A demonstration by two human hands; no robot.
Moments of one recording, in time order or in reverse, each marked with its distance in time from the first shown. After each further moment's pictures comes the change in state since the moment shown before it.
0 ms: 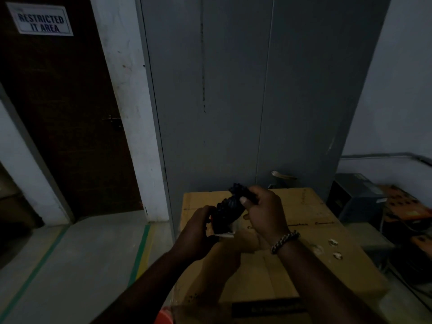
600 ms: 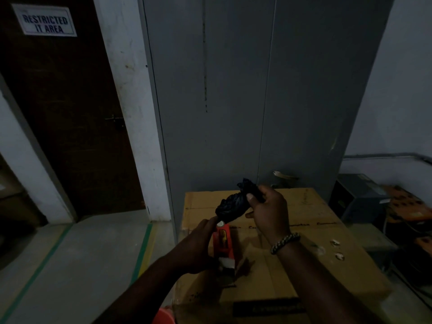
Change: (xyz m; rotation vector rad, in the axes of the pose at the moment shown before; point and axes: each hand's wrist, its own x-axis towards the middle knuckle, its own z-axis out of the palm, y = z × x) left_hand -0.019 0.003 -0.013 0.137 -0.349 -0.020; right_hand -0.001 0.003 0.001 0.173 0.099 0.096
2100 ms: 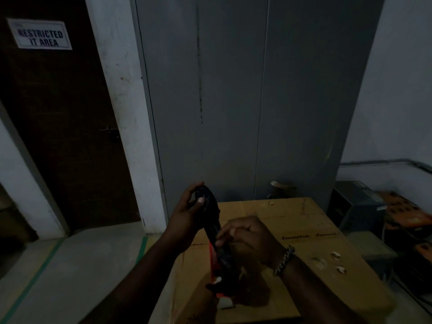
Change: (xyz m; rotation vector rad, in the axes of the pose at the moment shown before) left_hand 0.049 0.026 -0.062 -1.237 0.397 -0.031; right_hand -0.008 -0.001 0.001 0.209 -0.709 -0.162
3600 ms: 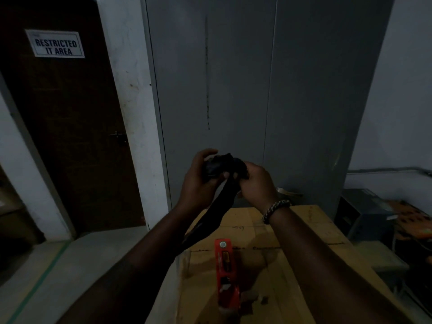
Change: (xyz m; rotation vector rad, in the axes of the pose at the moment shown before) left_hand 0.034 0.075 0.041 0.612 0.059 0.563; right_hand 0.099 -0.054 -0.037 -0.386 0.512 0.035
